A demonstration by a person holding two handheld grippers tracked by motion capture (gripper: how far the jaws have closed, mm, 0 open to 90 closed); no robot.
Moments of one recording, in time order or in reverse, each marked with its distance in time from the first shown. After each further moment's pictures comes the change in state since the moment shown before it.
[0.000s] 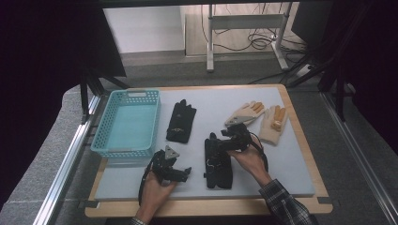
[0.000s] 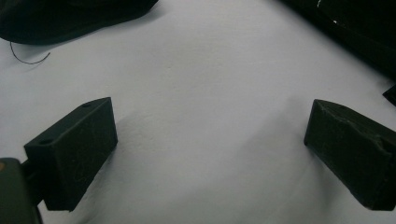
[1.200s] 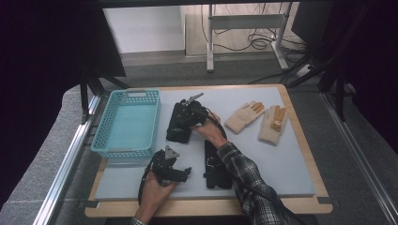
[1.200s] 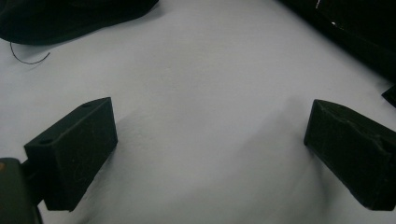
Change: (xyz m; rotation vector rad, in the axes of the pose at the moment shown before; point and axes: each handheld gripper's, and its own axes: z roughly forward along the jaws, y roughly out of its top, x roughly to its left) left arm 0.000 0.000 0.000 0.001 -0.002 -0.003; right arm -0.004 0.085 0.167 0.110 0.021 -0.140
